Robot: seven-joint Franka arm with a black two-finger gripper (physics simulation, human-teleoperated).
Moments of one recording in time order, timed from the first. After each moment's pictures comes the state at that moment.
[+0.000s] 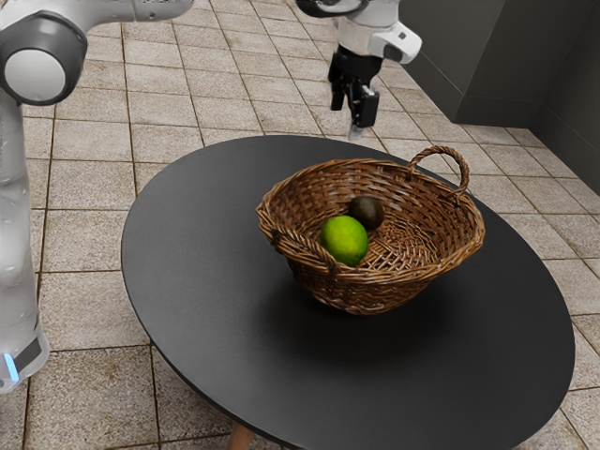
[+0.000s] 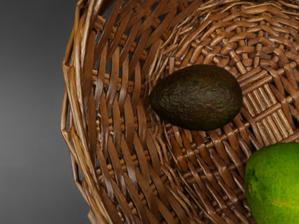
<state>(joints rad) 0.06 0.01 -0.06 -1.42 0.08 1.54 -0.06</state>
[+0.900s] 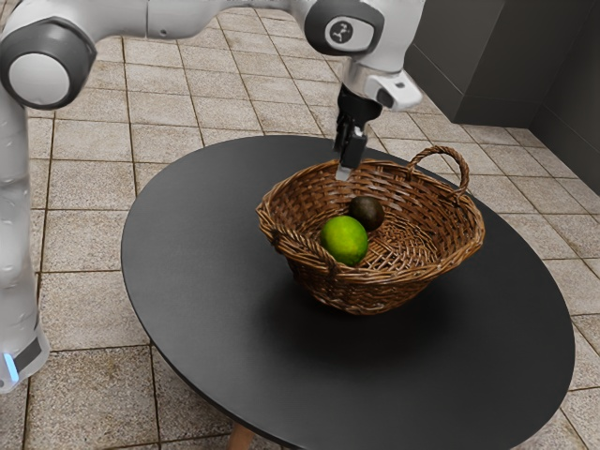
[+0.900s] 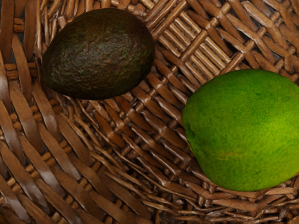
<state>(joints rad) 0.05 0.04 -0.11 -1.50 0.04 1.53 0.23</state>
